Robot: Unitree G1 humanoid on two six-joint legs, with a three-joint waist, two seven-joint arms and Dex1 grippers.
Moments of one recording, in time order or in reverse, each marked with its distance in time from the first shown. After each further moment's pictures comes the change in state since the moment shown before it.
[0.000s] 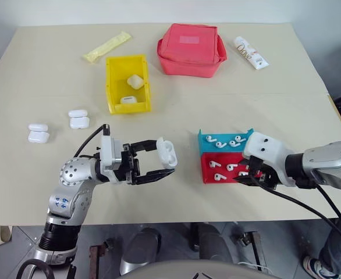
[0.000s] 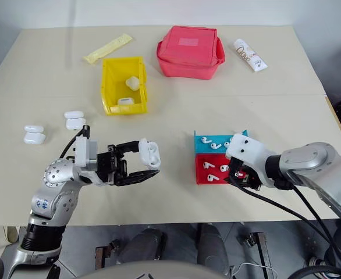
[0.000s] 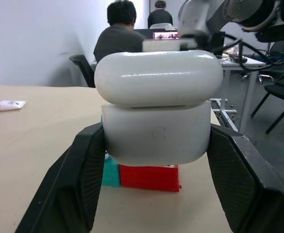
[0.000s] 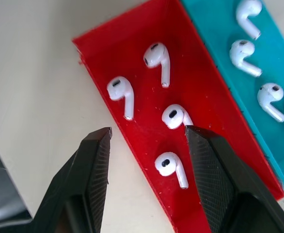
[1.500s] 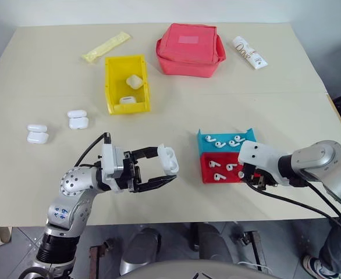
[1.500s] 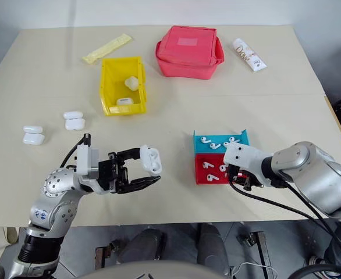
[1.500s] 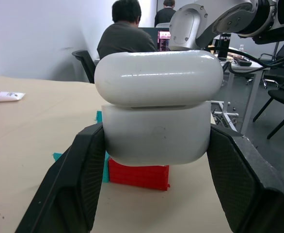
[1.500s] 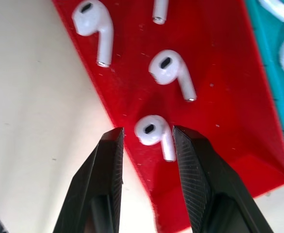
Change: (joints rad) left arm 0.082 0.001 -0.012 -0.085 0.000 0.026 0.052; right arm -0.064 -0.017 0.222 0.068 -0.295 -0.057 0.123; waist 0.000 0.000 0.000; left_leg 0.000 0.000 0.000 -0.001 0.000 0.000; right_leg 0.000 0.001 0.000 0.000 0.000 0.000
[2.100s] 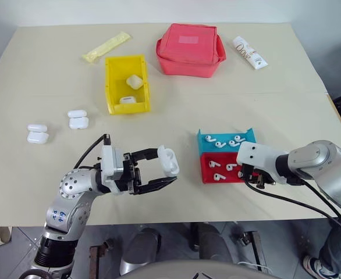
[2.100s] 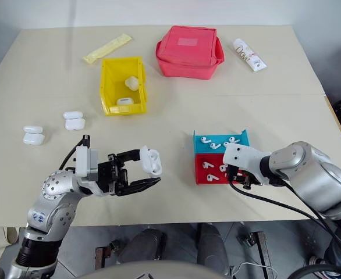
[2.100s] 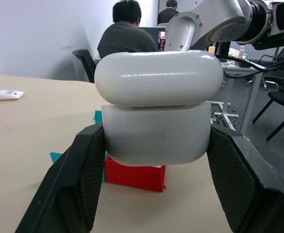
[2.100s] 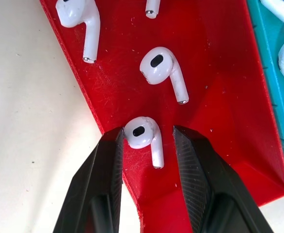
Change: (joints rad) left arm 0.016 0.008 0.002 -0.031 -0.010 0.020 0.016; right arm 0.008 0.028 0.028 0.044 -0.091 -0.064 0.038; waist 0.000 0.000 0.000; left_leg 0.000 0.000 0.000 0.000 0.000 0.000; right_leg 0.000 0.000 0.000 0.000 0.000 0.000
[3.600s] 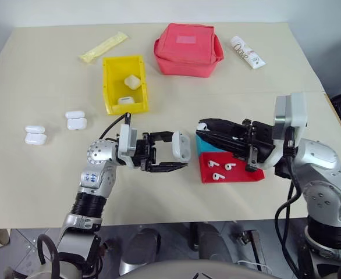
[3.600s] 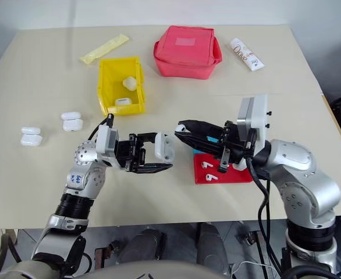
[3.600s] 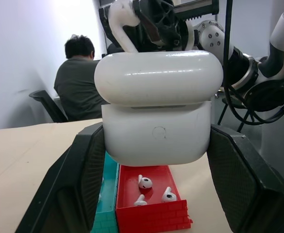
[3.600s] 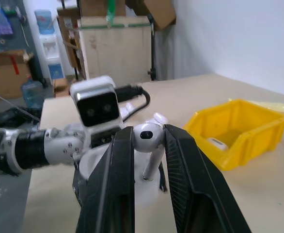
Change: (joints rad) left arm -0.388 -0.177 -0.067 0.531 0.029 -0.239 -0.329; right arm 0.155 0.700 -0.528 -0.015 0.525 -0.445 -0.042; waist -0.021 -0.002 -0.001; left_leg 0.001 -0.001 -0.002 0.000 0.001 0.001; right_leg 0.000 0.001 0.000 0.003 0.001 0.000
